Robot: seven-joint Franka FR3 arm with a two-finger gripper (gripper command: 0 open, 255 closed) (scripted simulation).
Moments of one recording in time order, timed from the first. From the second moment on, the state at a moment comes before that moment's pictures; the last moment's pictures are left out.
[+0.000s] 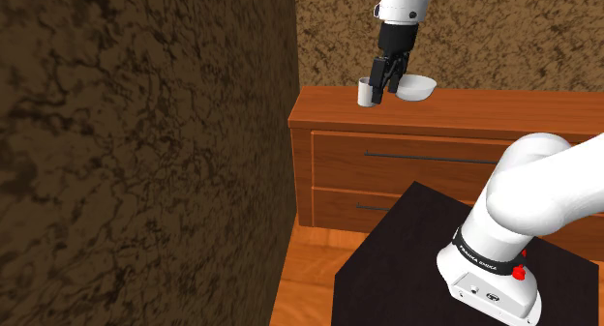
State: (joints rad) arm -0.01 -0.77 -0.05 -2.42 0.02 1.66 -0.12
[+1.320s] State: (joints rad) arm -0.07 -0.25 -0.31 -2.17 -0.08 1.97 -0.46
